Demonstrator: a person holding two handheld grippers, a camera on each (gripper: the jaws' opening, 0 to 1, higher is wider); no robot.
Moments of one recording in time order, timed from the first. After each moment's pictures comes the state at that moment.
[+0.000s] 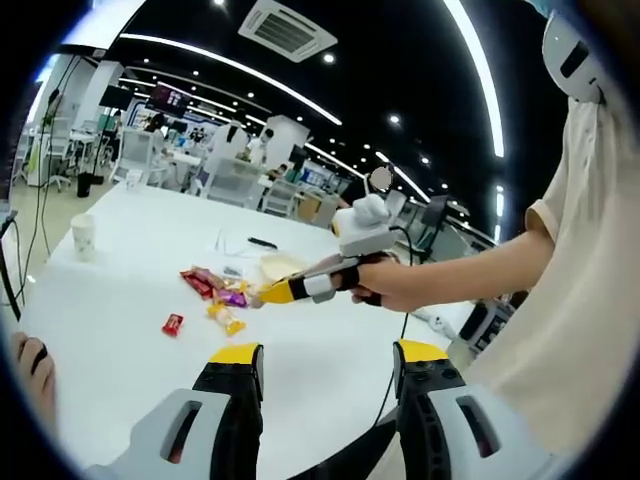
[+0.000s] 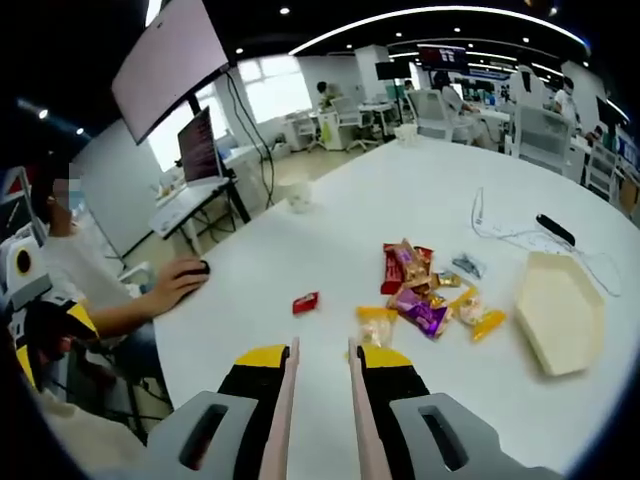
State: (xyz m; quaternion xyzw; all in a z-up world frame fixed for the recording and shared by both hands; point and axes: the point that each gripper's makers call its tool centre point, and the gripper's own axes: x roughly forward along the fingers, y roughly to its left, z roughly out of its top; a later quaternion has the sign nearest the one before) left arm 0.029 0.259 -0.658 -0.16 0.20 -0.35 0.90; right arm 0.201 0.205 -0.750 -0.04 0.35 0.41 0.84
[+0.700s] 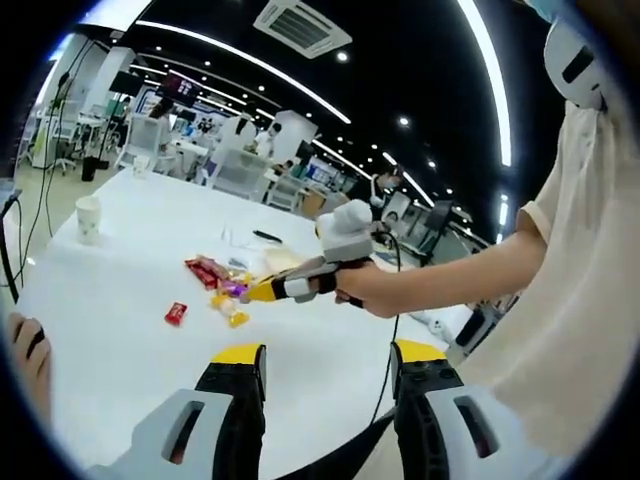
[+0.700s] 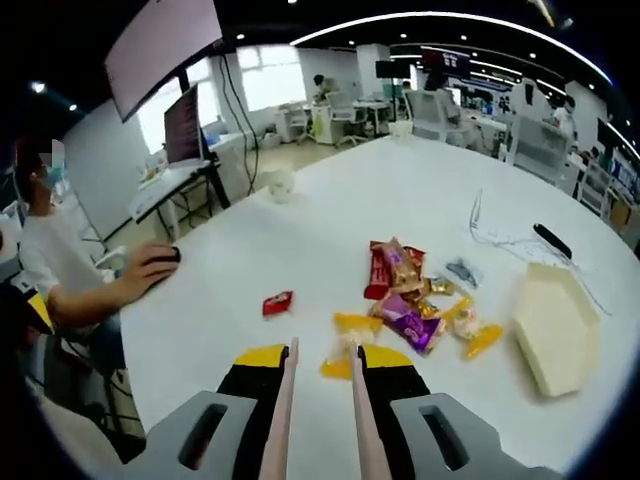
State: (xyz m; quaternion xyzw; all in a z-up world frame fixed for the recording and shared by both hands) left arm 0.034 0.271 -0.666 -0.19 0.22 -0.35 0.89; right arm 0.233 0.212 -0.780 -0.08 0.35 0.38 0.85
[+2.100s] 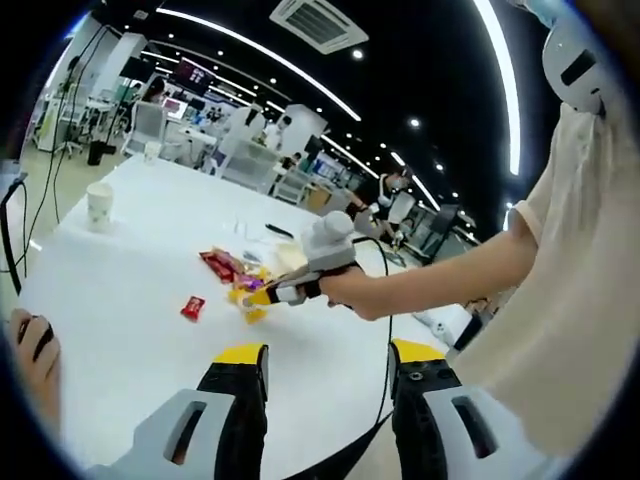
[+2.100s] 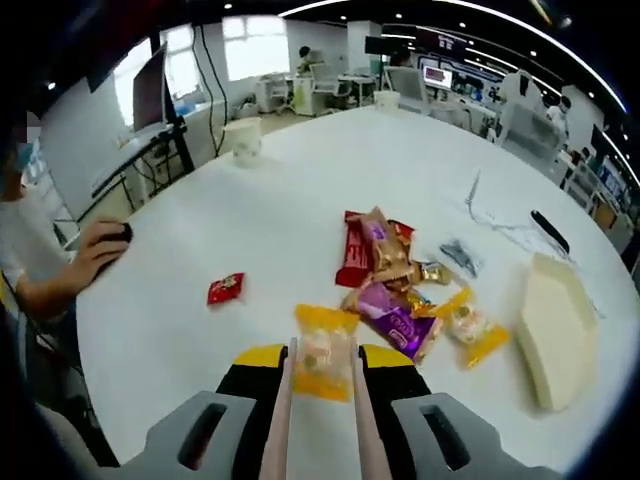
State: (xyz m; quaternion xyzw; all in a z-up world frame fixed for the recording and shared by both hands) left arm 0.050 0.298 -0.676 -0.21 0.24 -0.34 0.89; right arm 0.266 0.213 -0.832 -0.13 0.40 0.33 0.85
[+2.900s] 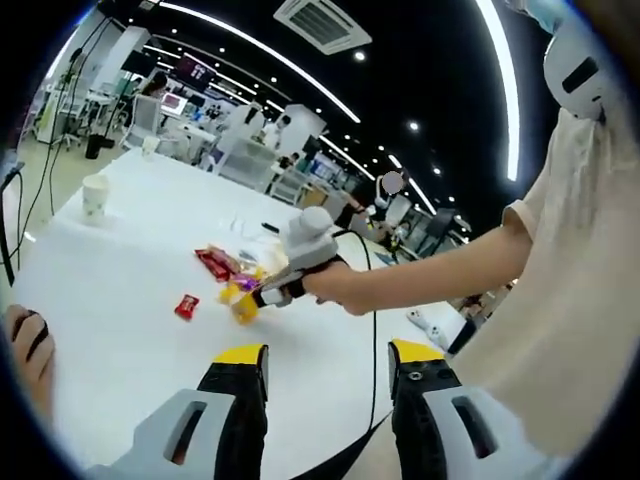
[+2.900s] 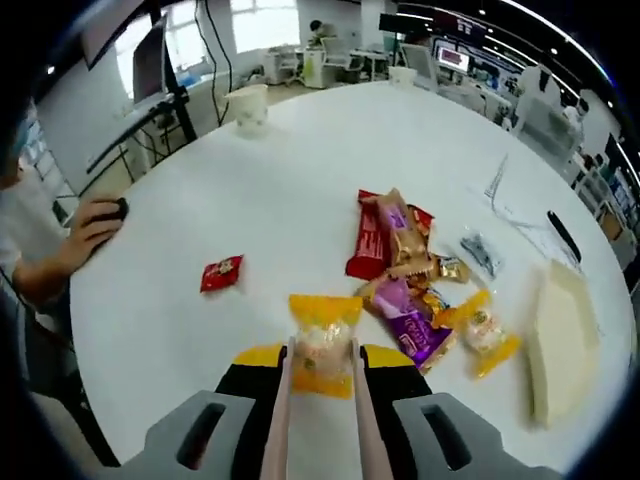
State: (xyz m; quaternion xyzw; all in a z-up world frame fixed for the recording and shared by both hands) left arm 0.055 0.295 -0.679 -0.22 0.24 -0.35 0.88; right arm 0.265 0.227 -0.849 -0.20 0.43 0.34 0.81
